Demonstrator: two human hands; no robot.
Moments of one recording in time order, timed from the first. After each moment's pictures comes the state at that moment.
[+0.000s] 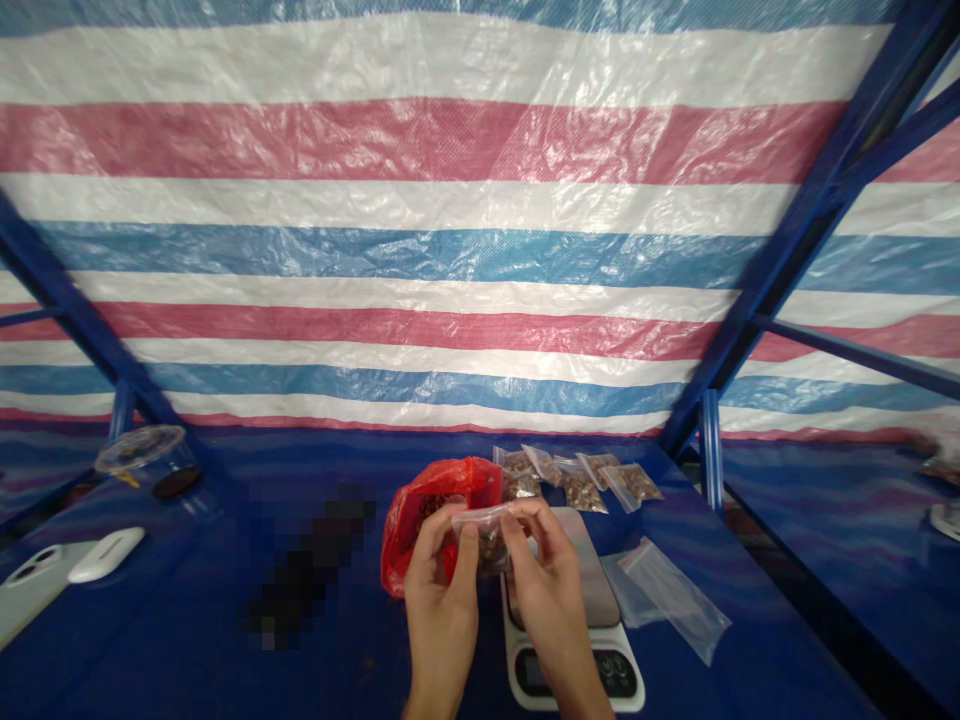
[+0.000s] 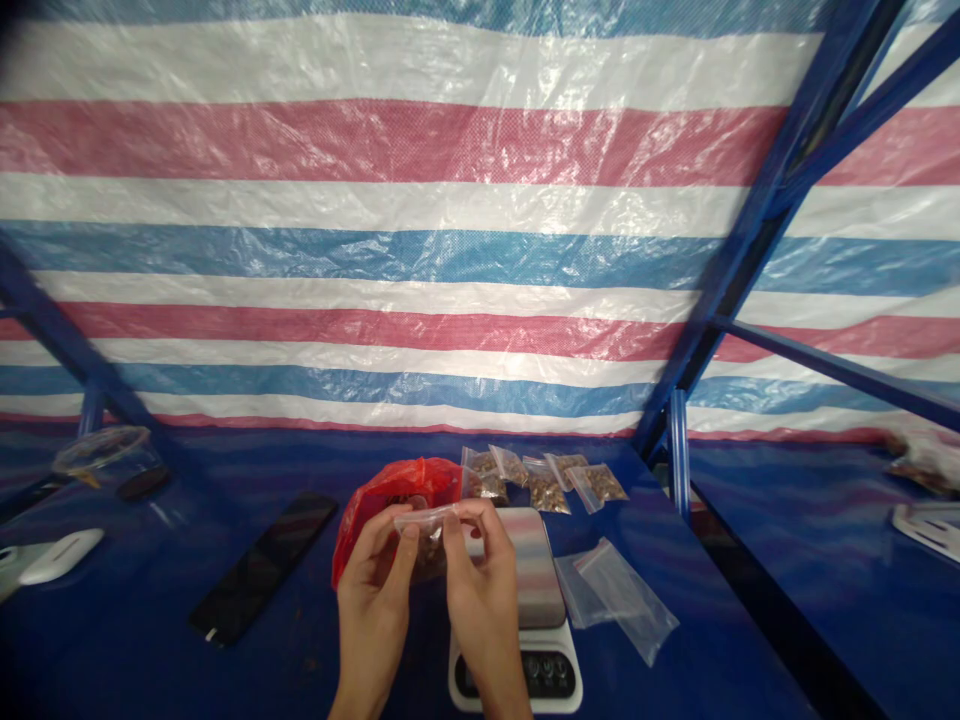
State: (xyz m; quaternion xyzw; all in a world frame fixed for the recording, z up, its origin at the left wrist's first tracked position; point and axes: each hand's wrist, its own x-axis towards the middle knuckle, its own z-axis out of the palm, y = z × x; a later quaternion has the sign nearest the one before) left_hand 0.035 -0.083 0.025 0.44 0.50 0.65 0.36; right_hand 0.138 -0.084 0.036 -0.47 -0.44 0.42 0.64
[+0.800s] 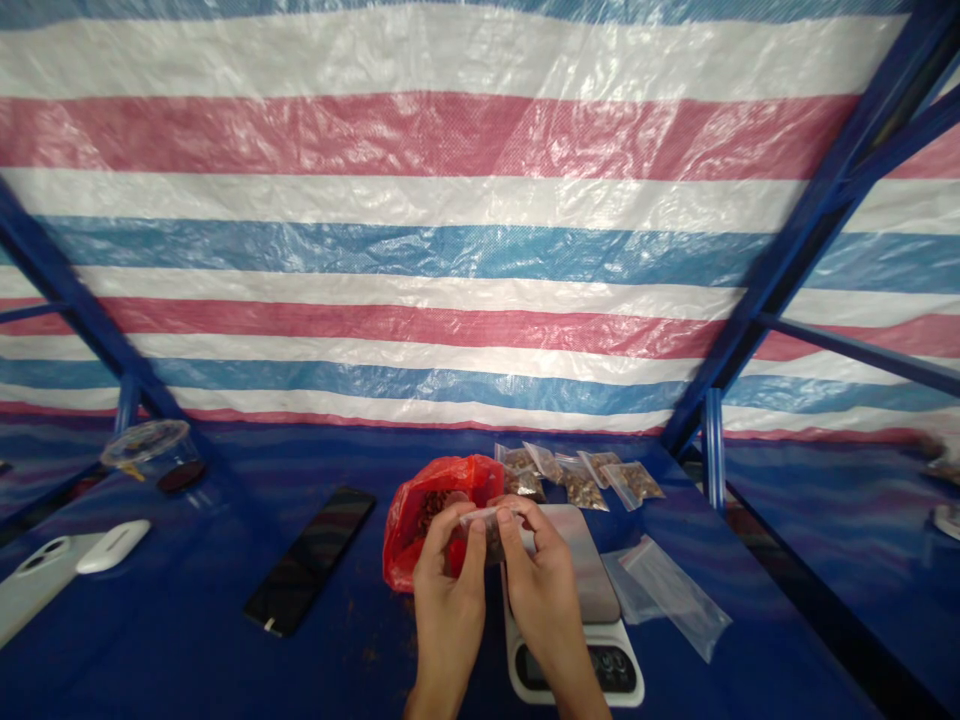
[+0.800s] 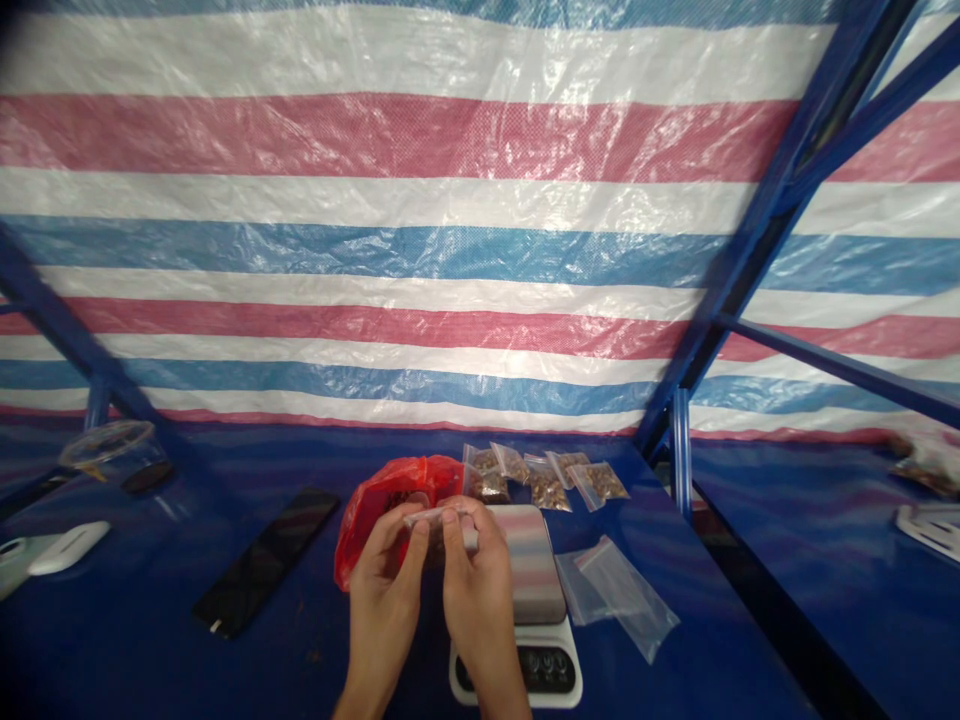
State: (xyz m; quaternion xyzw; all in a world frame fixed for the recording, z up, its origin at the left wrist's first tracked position) left_hand 0.039 -0.081 0.018 0.46 0.50 0.64 0.36; right_hand 0.138 -0.083 0.038 -0.50 -0.49 0.36 0.62
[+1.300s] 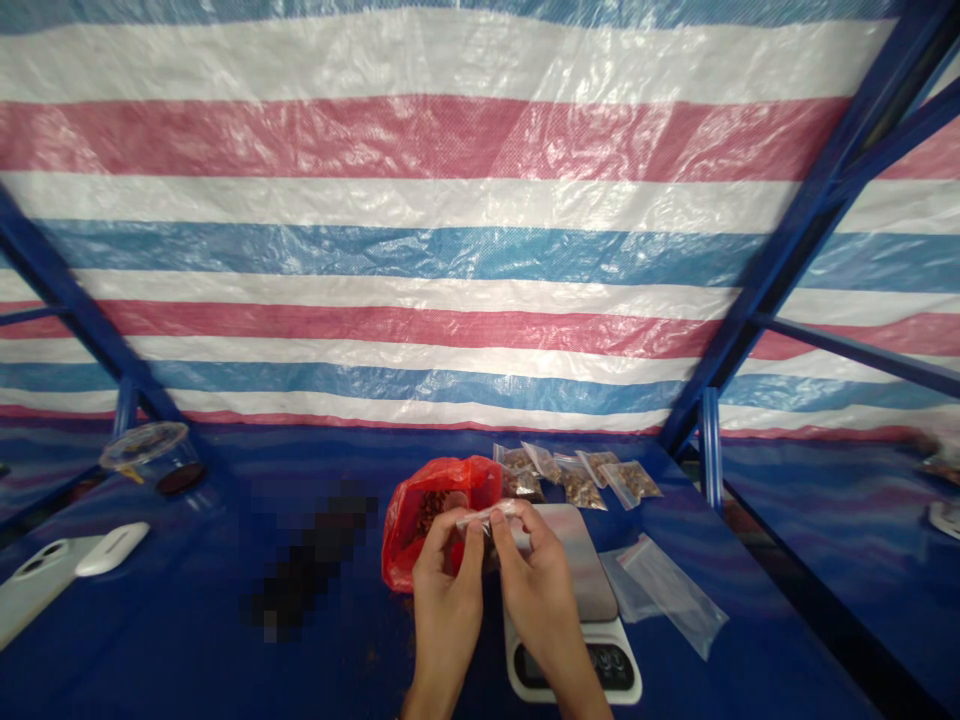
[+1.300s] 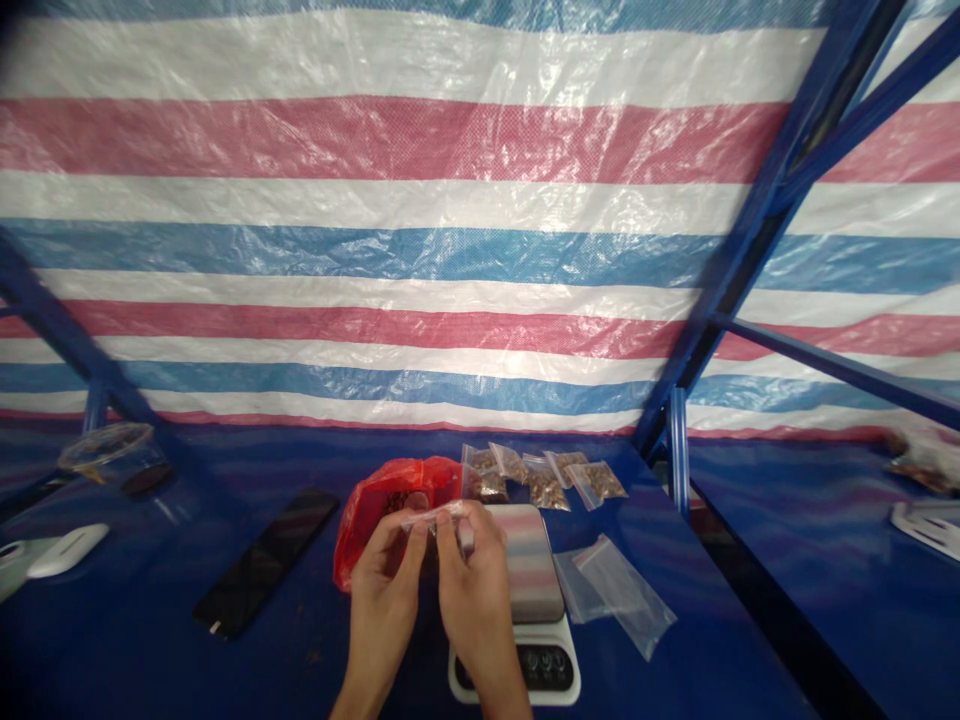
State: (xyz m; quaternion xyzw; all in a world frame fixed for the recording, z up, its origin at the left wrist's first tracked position) left_hand 0.039 -0.079 0.020 0.46 0.48 0.63 0.40; right_hand 0.136 -0.083 0.038 -0.51 -0.49 0.36 0.60
